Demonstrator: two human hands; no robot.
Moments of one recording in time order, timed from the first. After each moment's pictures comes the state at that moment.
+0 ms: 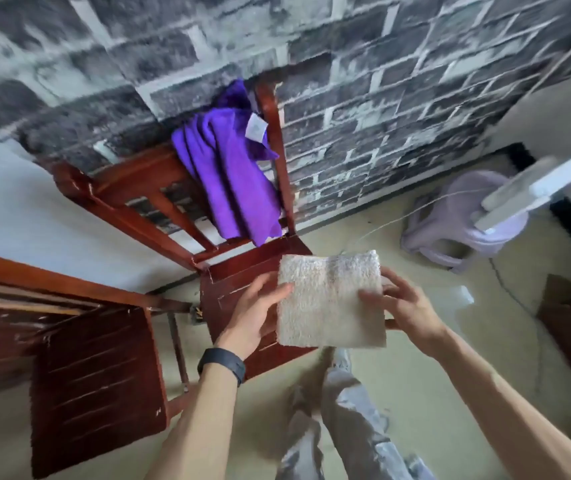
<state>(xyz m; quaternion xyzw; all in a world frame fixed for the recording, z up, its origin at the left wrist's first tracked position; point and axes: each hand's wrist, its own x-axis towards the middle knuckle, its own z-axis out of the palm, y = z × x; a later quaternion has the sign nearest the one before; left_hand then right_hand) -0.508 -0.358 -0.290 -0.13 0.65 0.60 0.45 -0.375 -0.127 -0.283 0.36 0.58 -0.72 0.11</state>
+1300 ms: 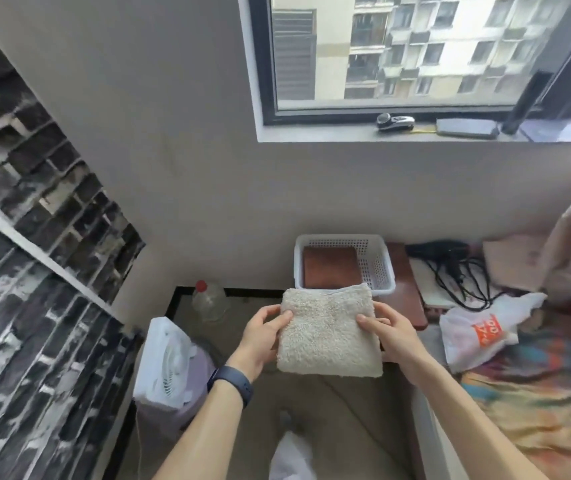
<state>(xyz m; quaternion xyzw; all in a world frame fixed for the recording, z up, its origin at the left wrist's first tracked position) -0.087 0.341 -0.143 0.31 0.60 0.33 0.66 0.156 0.308 -0.134 0.64 0.34 -0.58 -0.38</state>
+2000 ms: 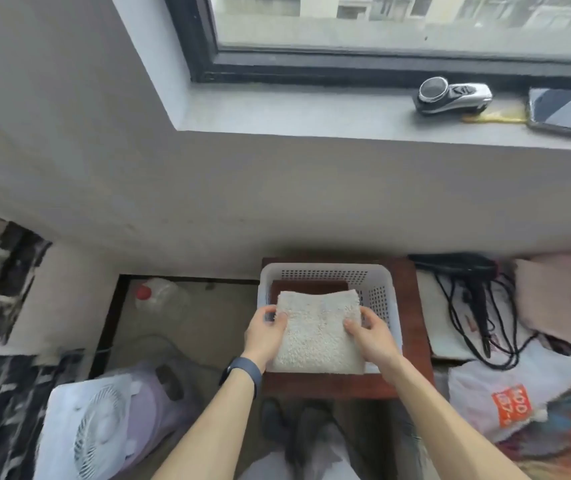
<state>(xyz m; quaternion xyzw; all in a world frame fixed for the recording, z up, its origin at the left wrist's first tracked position) 0.015 0.641 -0.318 0.37 0.71 0.17 0.57 0.233 0.609 -0.305 0.74 0.30 -0.56 -0.23</state>
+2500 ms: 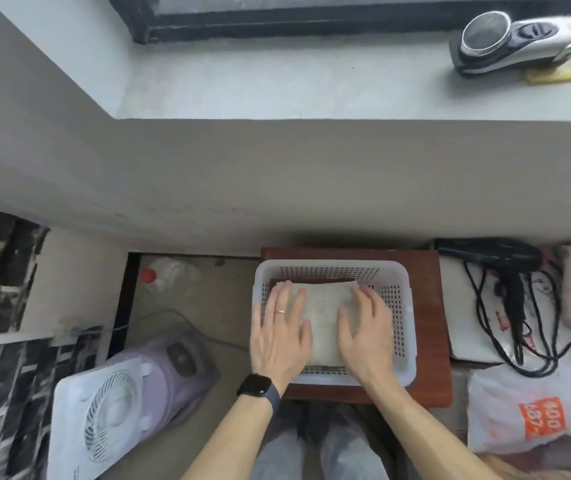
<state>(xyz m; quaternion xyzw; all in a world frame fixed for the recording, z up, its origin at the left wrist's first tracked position) 0.060 0.646 -0.347 0.75 0.64 0.01 0.15 0.218 0.633 -0.351 0.79 0.52 -0.26 -0.22</state>
